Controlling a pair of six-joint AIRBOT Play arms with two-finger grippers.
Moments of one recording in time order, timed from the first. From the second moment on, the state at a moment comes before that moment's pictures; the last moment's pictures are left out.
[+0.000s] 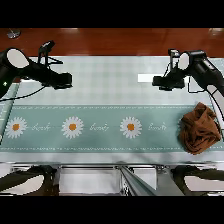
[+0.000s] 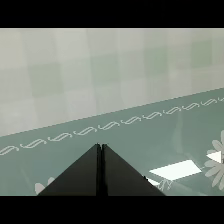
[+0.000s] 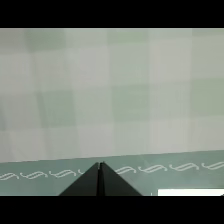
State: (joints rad) left arm -0.12 -1.32 1.26 1.19 -1.17 -1.50; right arm 0.18 -1.51 1.38 -1.58 1.20 1.88
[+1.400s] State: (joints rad) left arm -0.10 -1.32 1.28 1.22 -1.10 -1.42; right arm 0.09 -1.40 1.42 -1.69 1.31 1.83
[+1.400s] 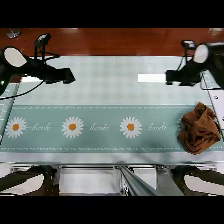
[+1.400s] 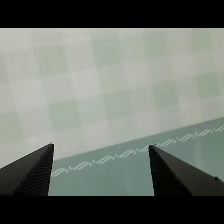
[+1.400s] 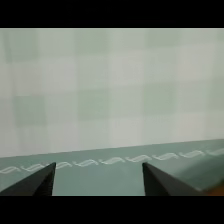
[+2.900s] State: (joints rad) left arm 0.03 -0.78 0.83 1.14 -1.08 -1.42; right arm -0.54 -0.90 0.95 -1.21 1.04 1.54
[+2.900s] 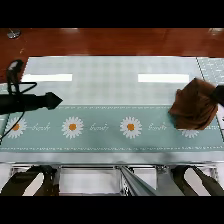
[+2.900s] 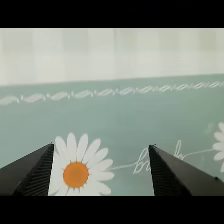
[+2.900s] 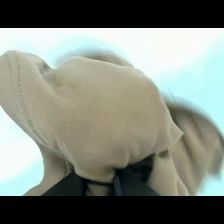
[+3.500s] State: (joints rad) left arm 0.02 -0.63 0.80 1.06 -1.17 -1.41; right arm -0.54 -0.72 1.56 -0.76 1.05 1.34
